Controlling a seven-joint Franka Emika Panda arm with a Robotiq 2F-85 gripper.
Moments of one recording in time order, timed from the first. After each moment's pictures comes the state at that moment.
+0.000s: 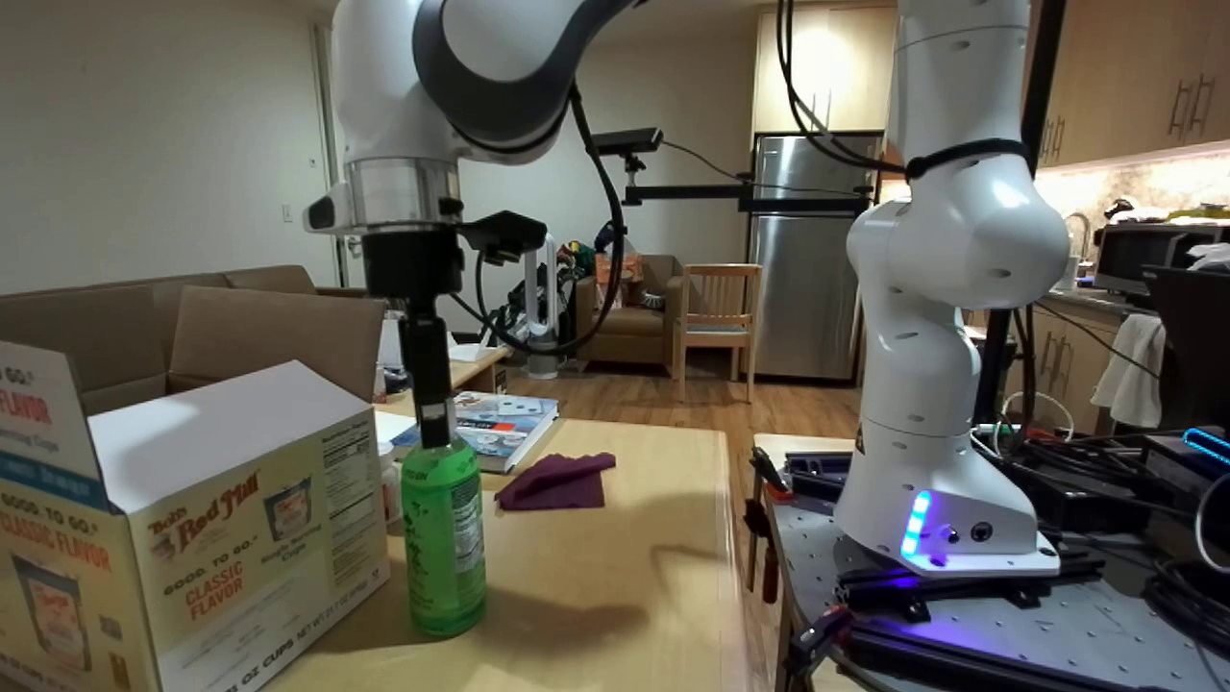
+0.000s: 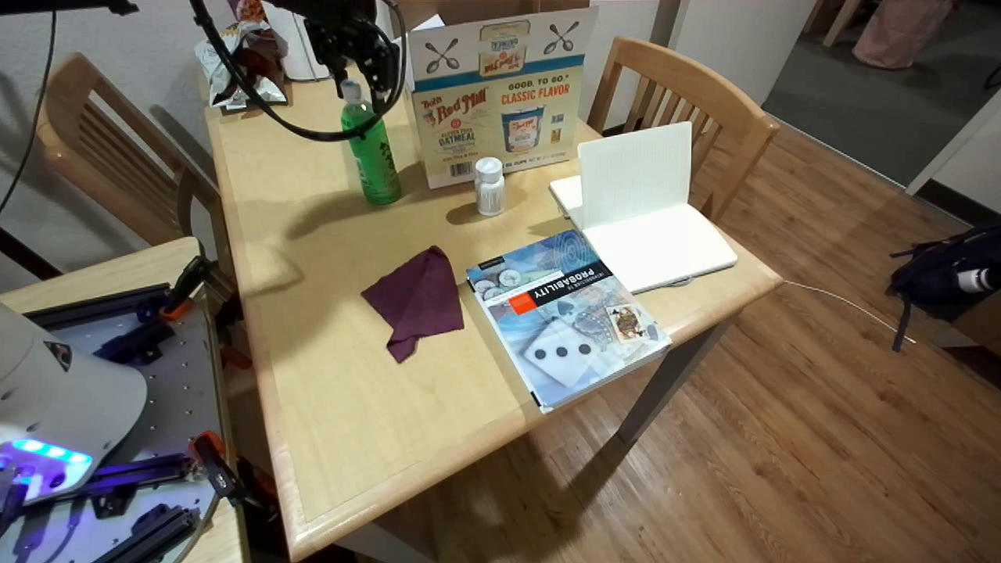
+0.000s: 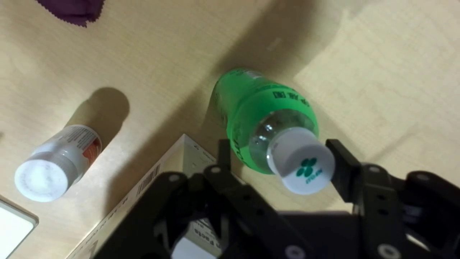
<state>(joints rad) 0.20 0.06 0.19 -2.22 0.13 2.23 -0.26</state>
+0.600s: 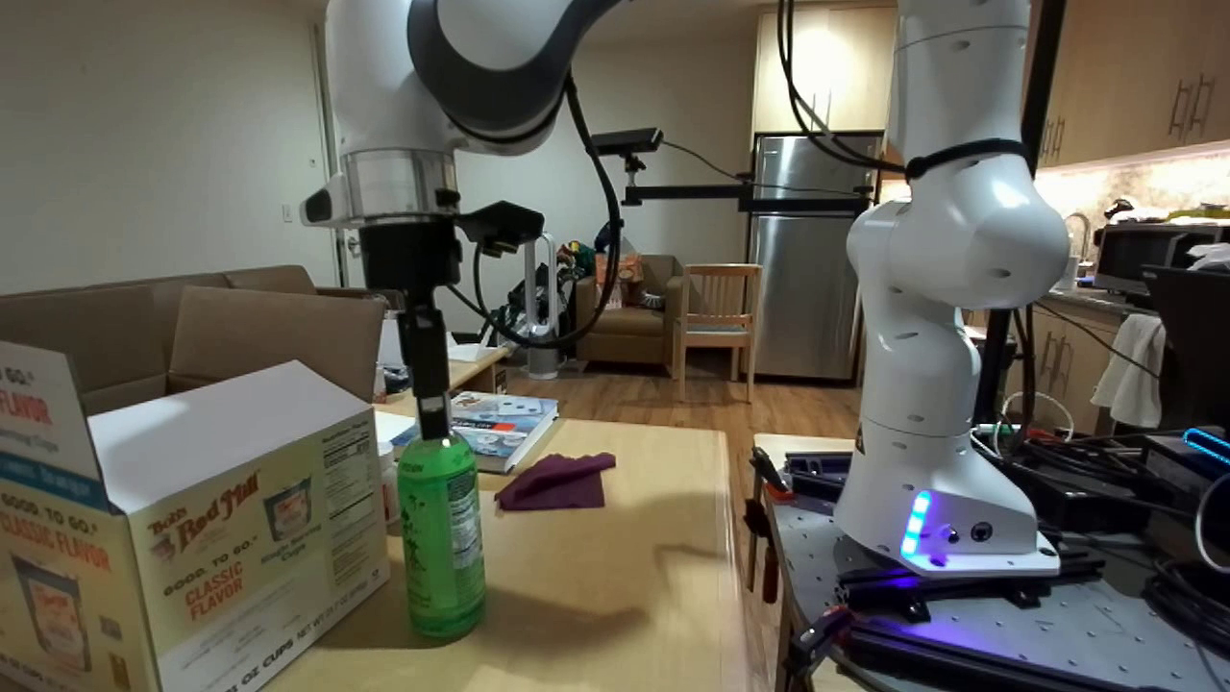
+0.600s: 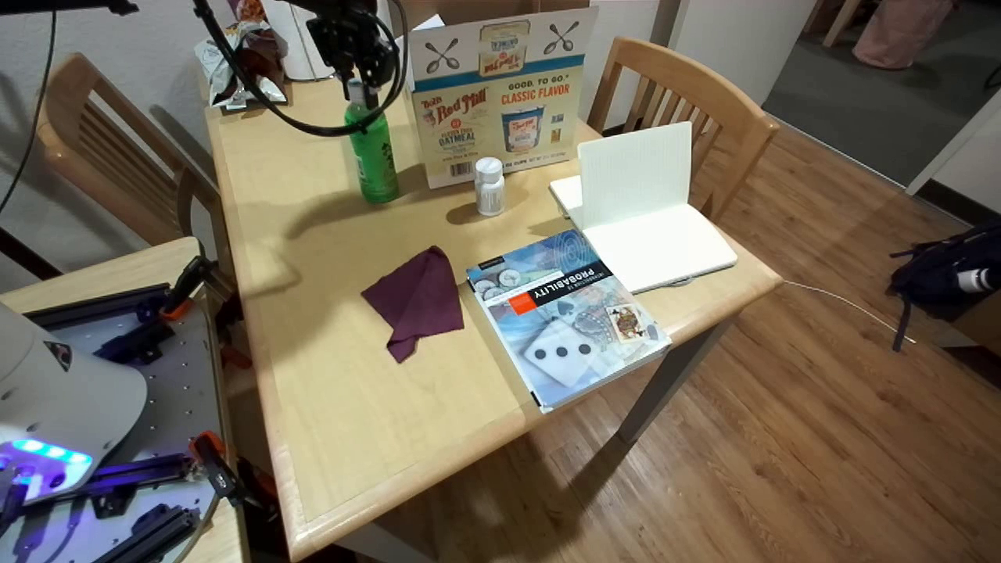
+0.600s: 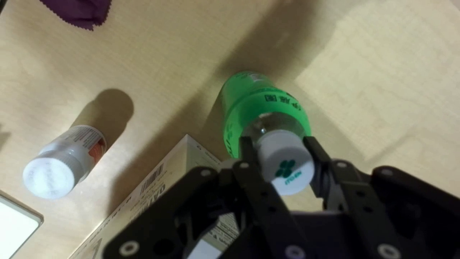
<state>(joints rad) 0.20 0.05 0.18 -2.20 0.12 2.19 -0.26</state>
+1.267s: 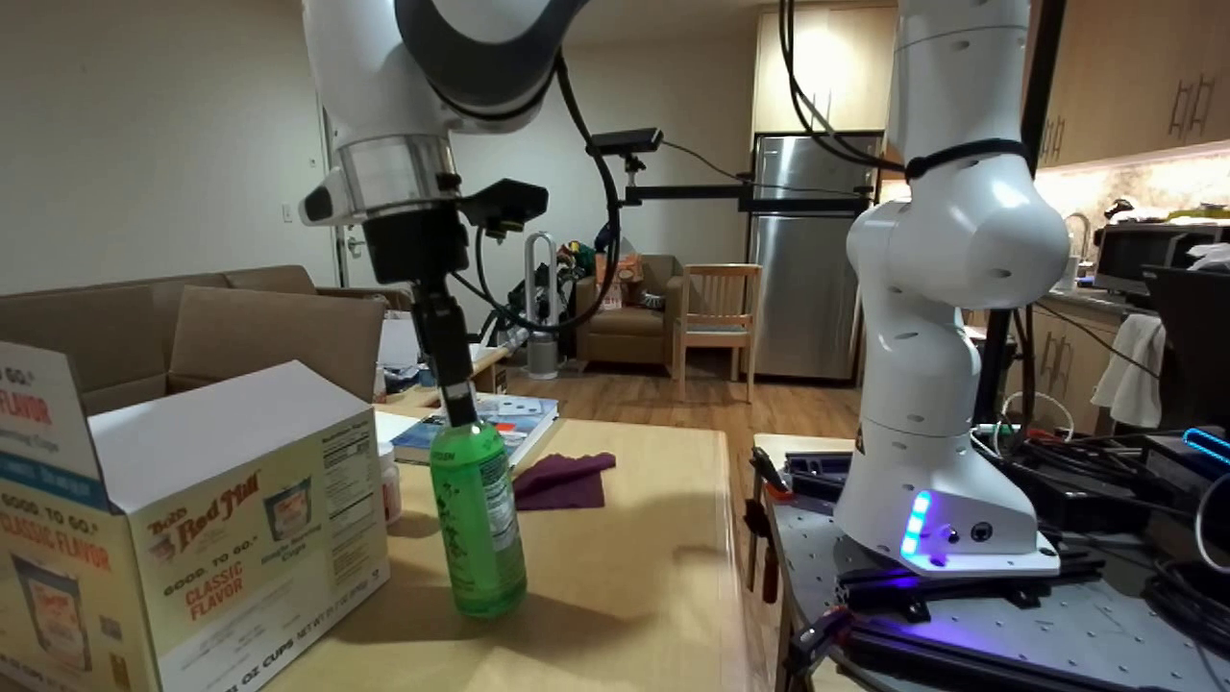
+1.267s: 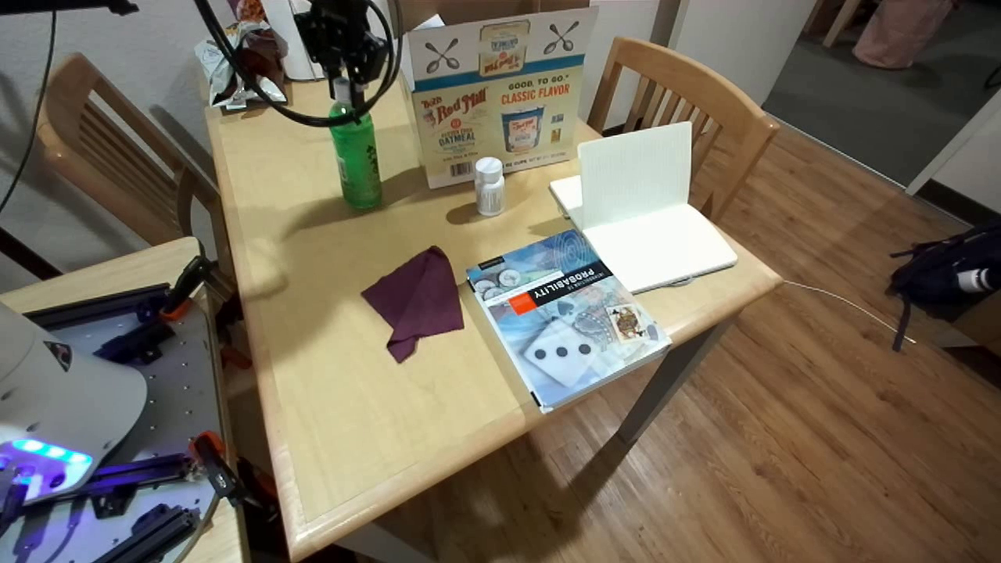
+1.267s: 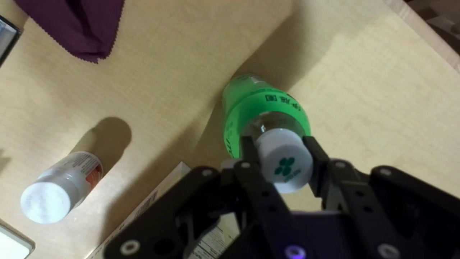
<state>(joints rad) 0.20 0.06 0.19 -2.15 0.08 2.03 -0.24</state>
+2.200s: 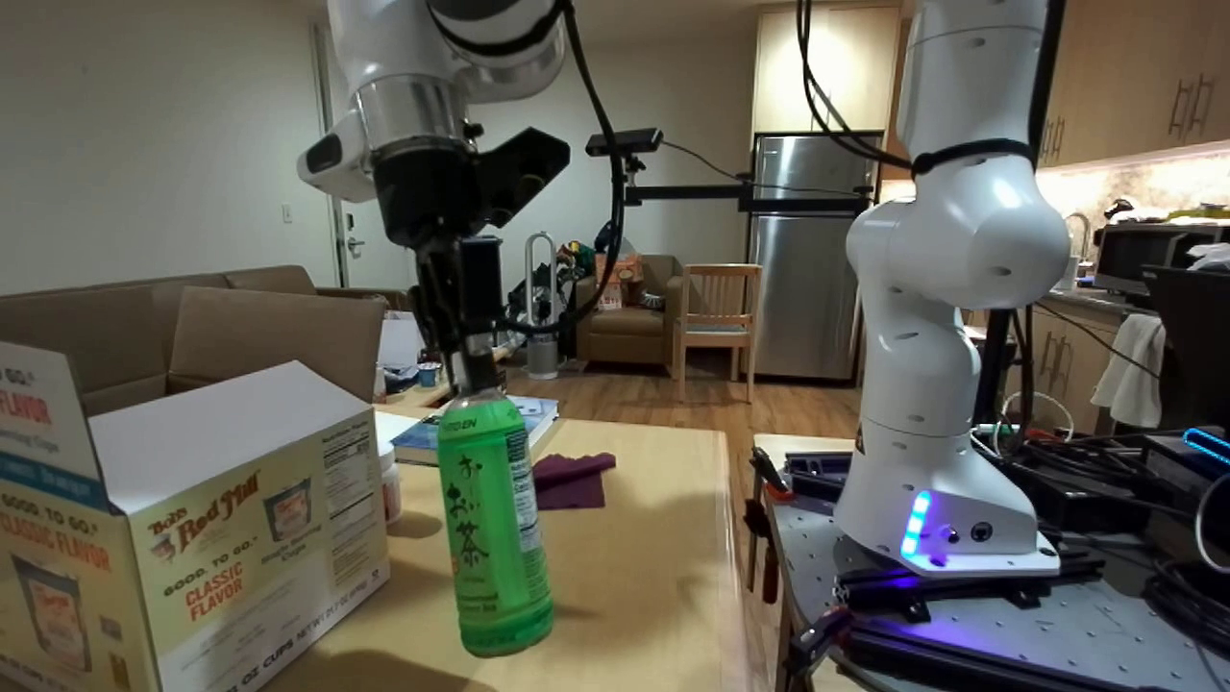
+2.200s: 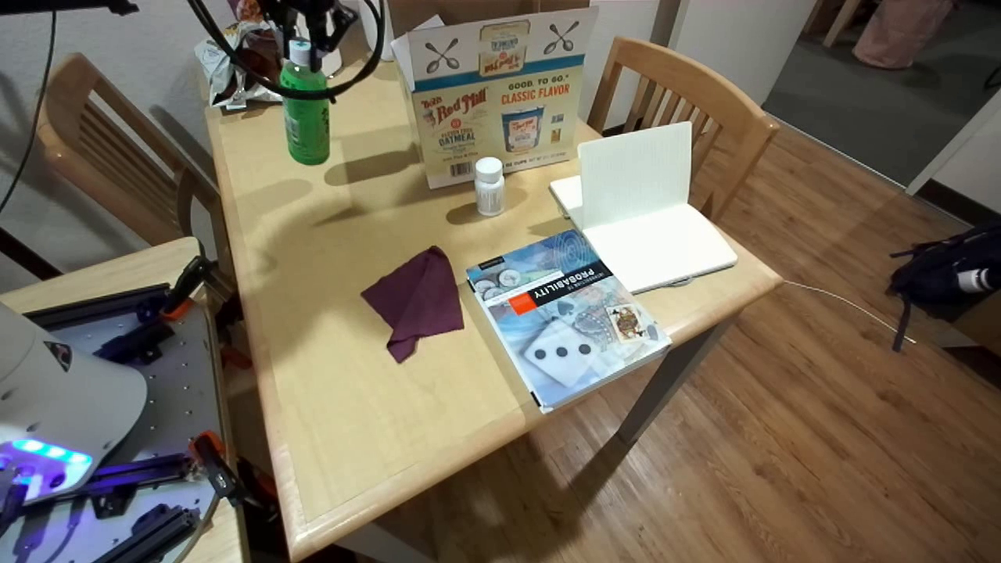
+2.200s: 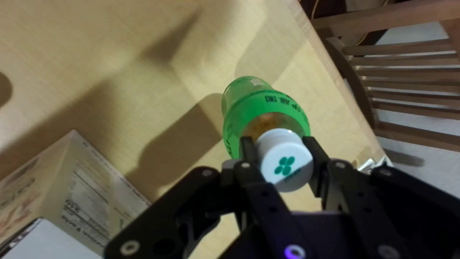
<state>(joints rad) 0.21 -0.02 0.17 -2.15 0.38 1.92 -0.60</state>
